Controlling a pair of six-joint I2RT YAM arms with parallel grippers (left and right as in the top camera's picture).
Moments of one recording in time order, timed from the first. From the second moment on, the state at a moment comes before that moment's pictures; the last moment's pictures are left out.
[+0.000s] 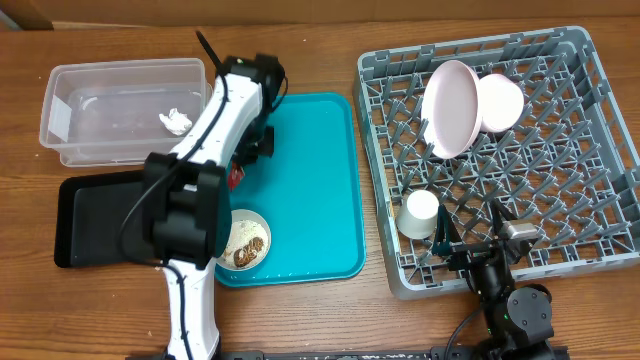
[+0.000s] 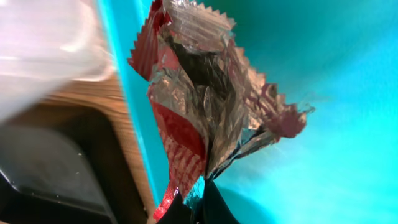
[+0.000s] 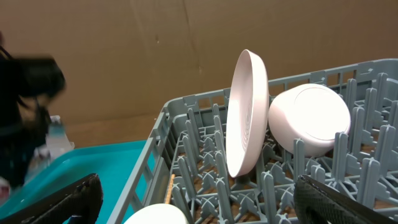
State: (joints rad) left arm -0.25 2.22 1.89 -1.38 -0.26 -0.29; right arm 0.32 0.01 0.02 -0.01 0.14 0.23
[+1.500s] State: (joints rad) left arm -0.23 1.79 2.07 -1.69 0.05 -0.38; right arm 0.32 0.01 0.02 -0.01 0.14 0.23
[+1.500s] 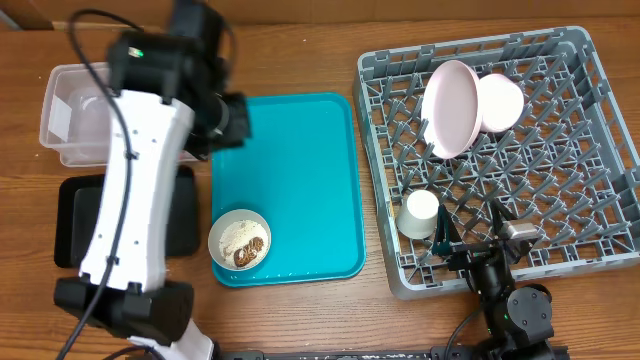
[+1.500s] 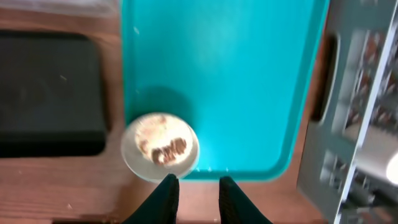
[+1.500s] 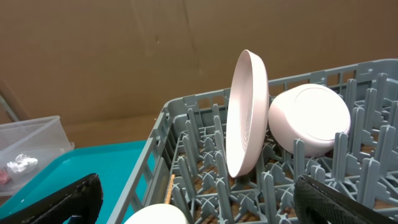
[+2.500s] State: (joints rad) left arm -0.53 1.76 1.08 -1.02 -0.16 -0.80; right arm 0.32 0.01 0.02 -0.01 0.14 0.23
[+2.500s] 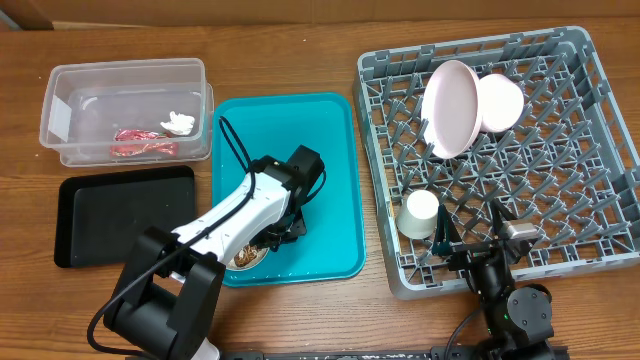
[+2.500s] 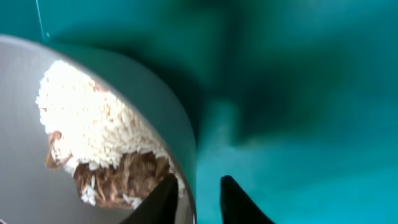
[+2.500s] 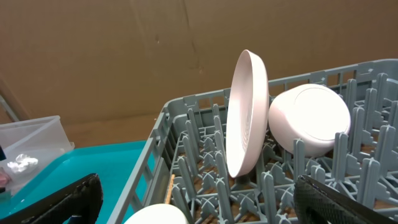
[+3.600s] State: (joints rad) left arm -0.48 1.74 1.13 -1.12 -0.22 -0.76; right arm 0.32 0.01 0.02 -0.01 0.14 0.23
